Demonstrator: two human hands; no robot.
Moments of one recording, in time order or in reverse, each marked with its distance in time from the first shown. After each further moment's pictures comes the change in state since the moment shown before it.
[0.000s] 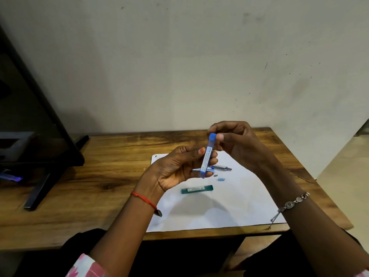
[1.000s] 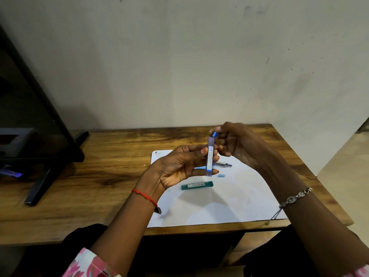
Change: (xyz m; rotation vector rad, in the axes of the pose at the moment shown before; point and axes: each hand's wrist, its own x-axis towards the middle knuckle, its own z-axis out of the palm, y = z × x) left_hand 0.011 -0.010 -0.006 -0.027 -0.057 -0.021; right_hand 0.001 0.001 0.000 -0.012 0.238 0.344
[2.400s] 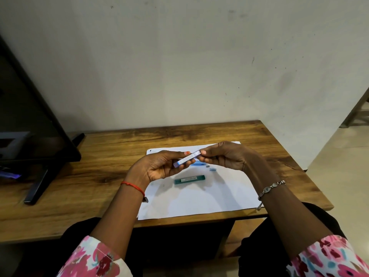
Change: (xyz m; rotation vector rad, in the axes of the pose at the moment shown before) left_hand -0.002 0.001 -0.023 0.018 0.297 -0.274; right_hand 0.004 0.036 -0.022 0.092 -0.075 0.358
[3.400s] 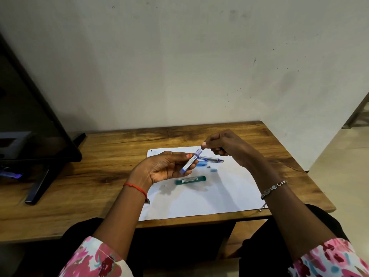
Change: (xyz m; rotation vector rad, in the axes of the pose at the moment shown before) left_hand 0.009 -0.005 -0.005 0.077 -0.018 0.027; right_hand -0.002 -0.012 0.006 -0.593 0.260 -0.286
